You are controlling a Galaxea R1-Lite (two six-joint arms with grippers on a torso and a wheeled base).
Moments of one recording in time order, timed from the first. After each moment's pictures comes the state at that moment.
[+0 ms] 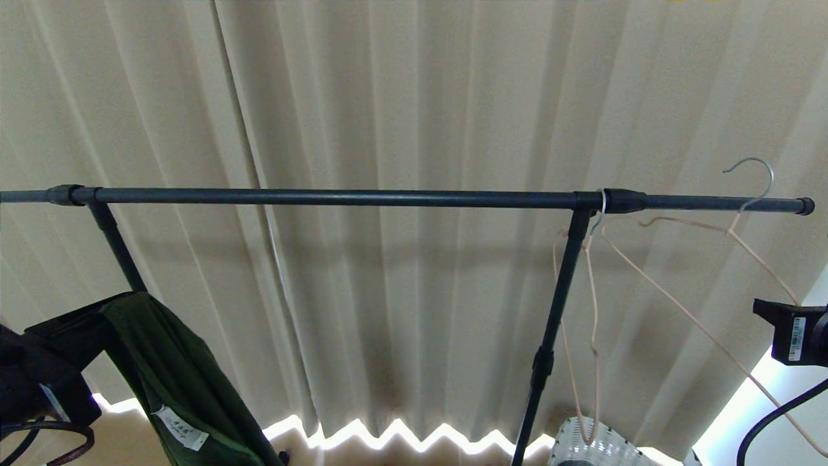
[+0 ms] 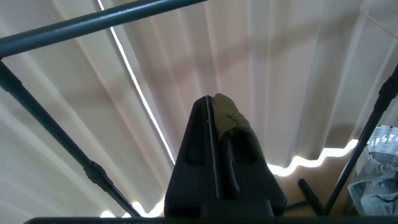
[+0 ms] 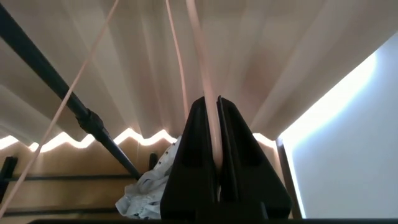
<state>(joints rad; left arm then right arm) -0.19 0.96 -0.34 -0.53 -0.08 0.20 0.00 1.19 -0.52 -0.24 -0.16 0.04</state>
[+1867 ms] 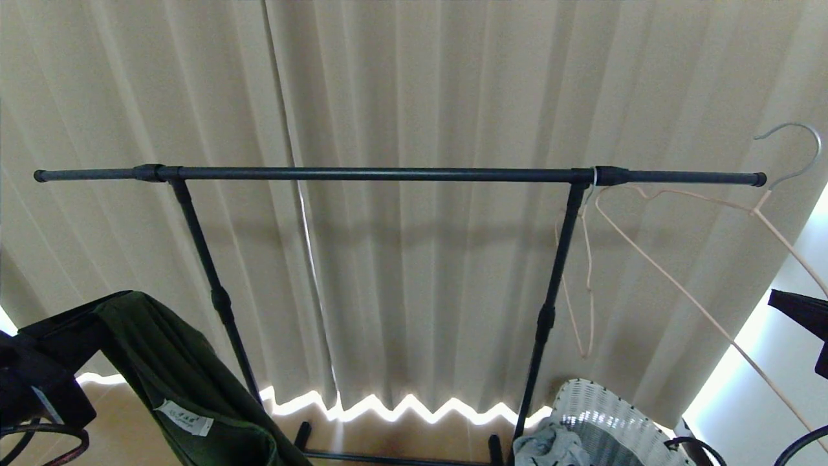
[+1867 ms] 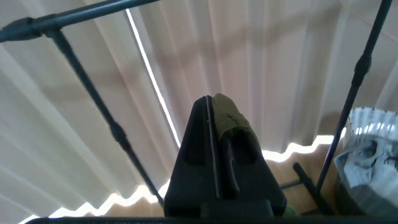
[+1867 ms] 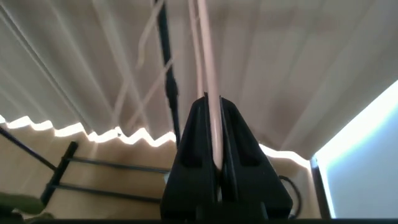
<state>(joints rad) -0.19 0.95 -0.34 -0.53 -0.08 0.20 0.00 1.01 -0.50 -0.23 0.02 0.04</state>
